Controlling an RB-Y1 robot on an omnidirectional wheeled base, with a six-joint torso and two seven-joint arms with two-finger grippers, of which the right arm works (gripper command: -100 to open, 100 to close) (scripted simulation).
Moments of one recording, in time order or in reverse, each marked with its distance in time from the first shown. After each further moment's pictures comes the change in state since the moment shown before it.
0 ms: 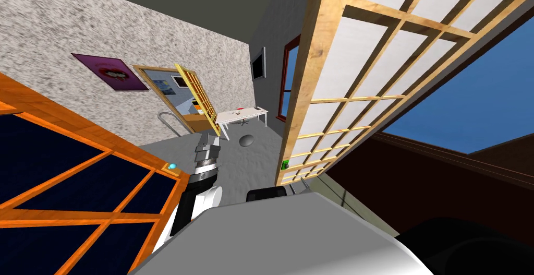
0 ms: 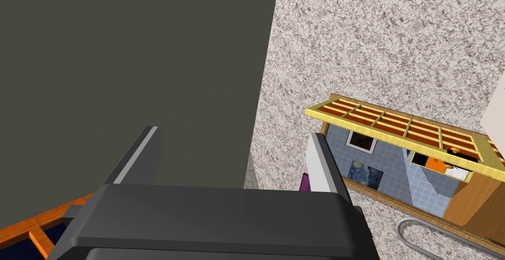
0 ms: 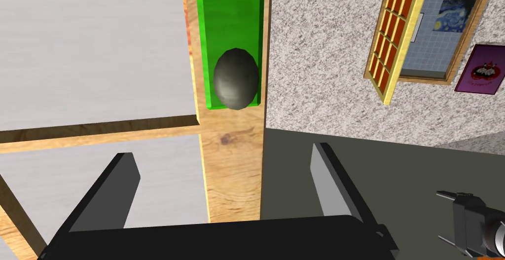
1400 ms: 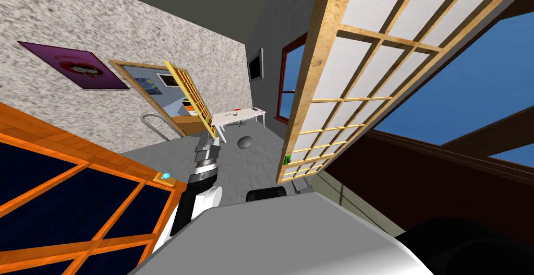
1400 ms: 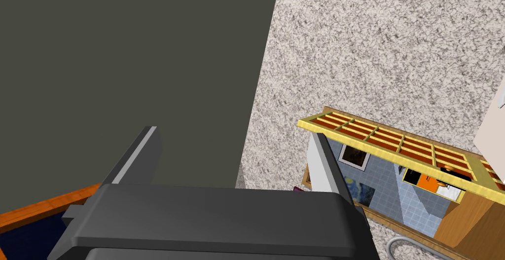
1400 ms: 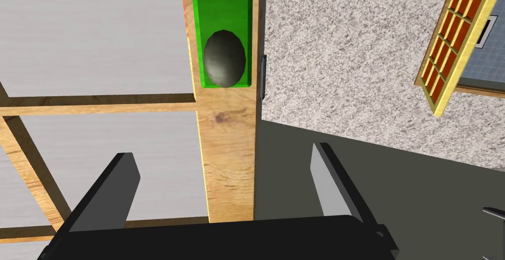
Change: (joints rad) arm -0.020 0.034 -0.044 0.006 -0.056 0.035 0.012
